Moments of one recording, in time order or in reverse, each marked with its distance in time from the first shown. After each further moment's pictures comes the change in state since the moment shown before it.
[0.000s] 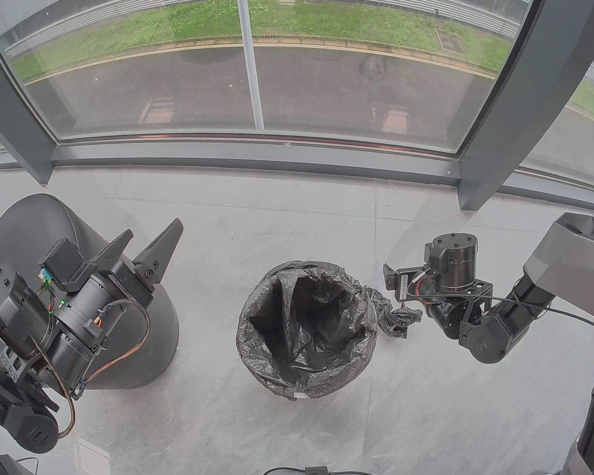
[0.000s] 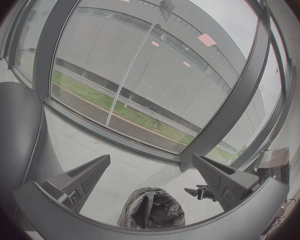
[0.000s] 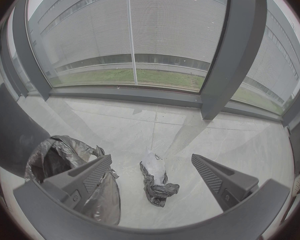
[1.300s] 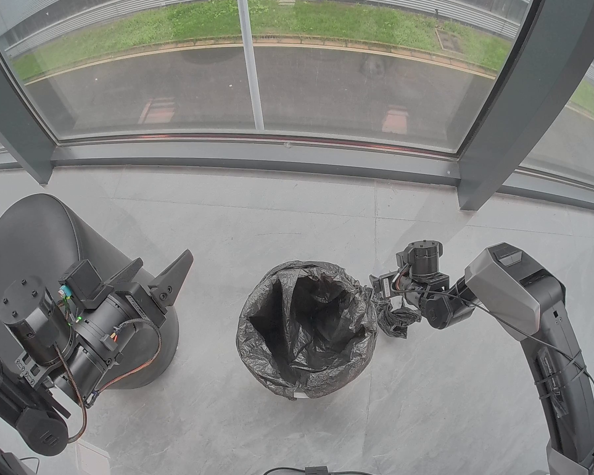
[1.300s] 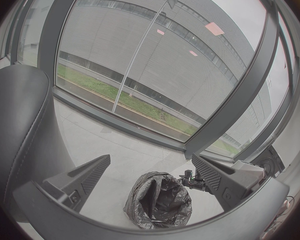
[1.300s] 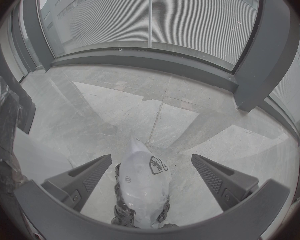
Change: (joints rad) left arm 0.020 0.085 0.044 -0.001 -0.002 -0.026; right arm -0.193 0.563 -0.756 0.281 0.287 -0.205
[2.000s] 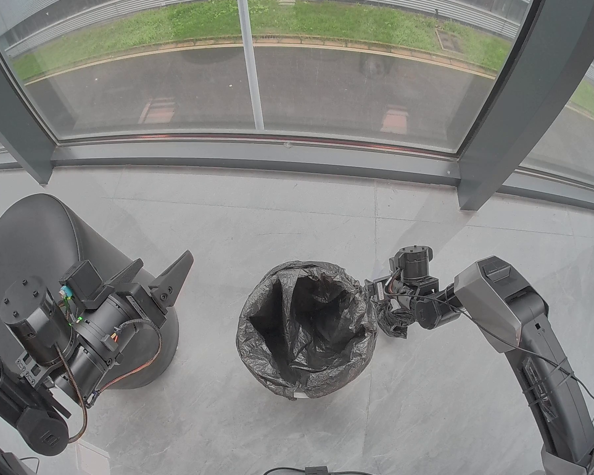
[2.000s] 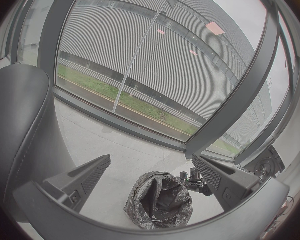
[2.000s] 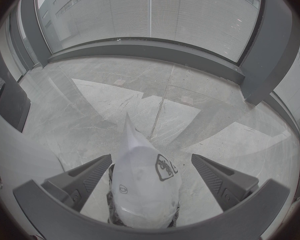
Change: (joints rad) left arm 0.001 0.004 0.001 0.000 0.000 0.001; right arm -0.001 0.136 -0.231 0.121 -0.004 0.008
